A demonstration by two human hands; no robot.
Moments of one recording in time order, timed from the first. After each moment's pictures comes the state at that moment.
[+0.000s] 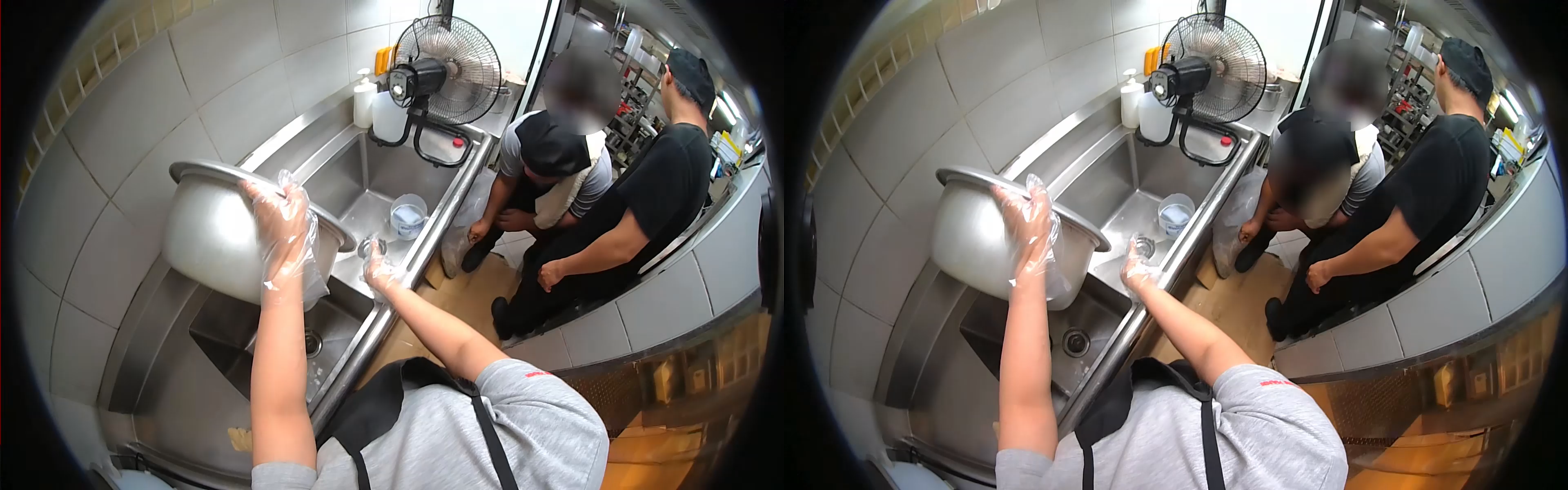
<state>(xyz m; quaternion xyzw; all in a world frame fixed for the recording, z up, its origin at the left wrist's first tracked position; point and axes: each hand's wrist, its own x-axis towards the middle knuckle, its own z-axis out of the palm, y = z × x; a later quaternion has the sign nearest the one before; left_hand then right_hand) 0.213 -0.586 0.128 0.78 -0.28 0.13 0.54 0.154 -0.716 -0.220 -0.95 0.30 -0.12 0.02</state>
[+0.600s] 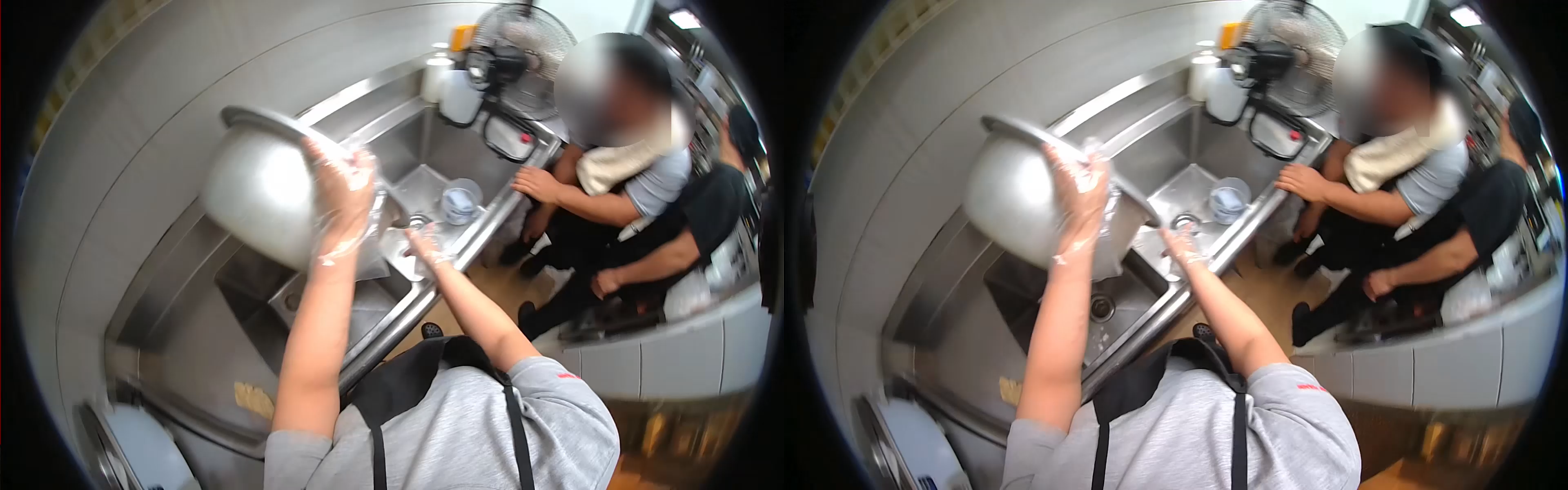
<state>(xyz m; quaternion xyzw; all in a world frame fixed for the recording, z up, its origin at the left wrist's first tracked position) 0.221 -0.592 0.120 0.75 -0.30 0.20 0.56 0.155 -0.734 -0.194 -0.76 0.39 -0.09 0.51</state>
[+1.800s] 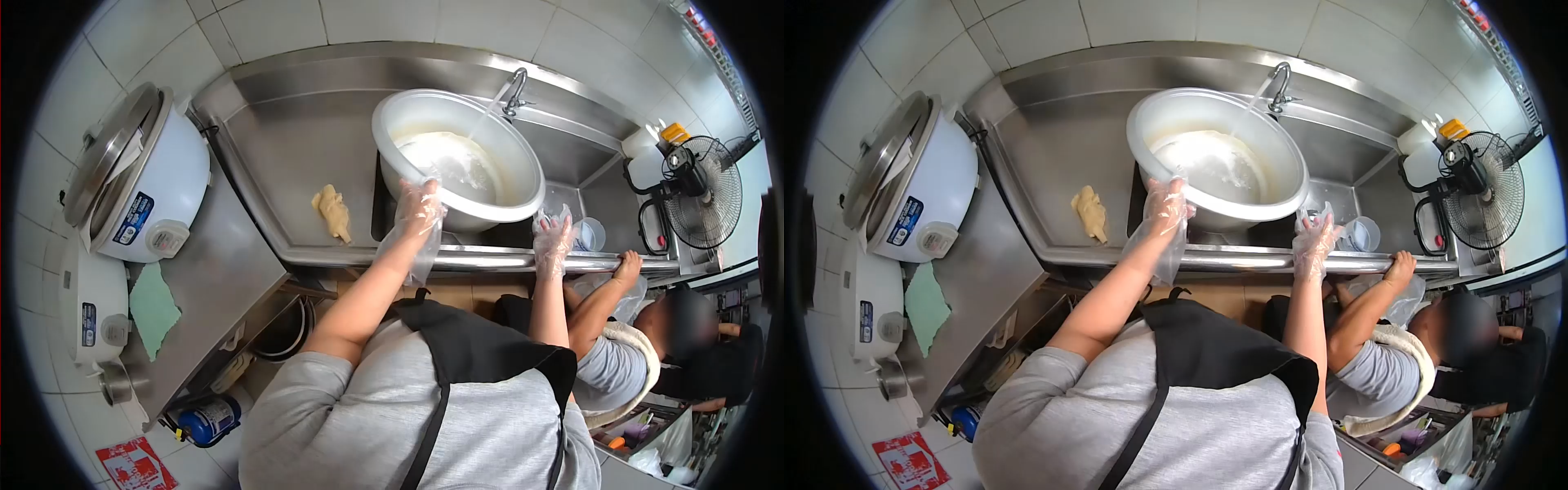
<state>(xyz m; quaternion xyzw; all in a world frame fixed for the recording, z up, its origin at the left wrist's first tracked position) 0.153 -0.345 -0.081 0.79 0.03 0.05 0.61 0.096 -0.645 -0.104 -0.41 0.28 -0.24 0.84</state>
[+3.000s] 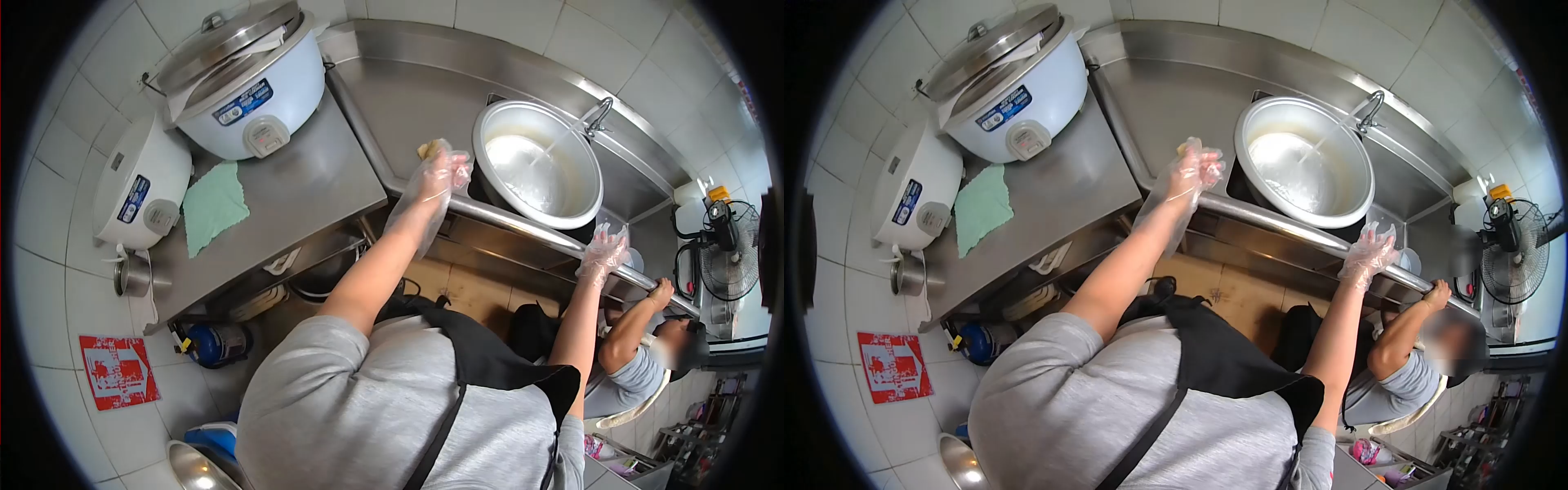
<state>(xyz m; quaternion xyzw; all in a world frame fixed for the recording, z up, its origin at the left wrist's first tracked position) 0.084 -0.181 -0.060 0.50 0.01 0.01 0.87 0.050 -0.569 -0.060 -0.36 0.21 -0.32 0.85</state>
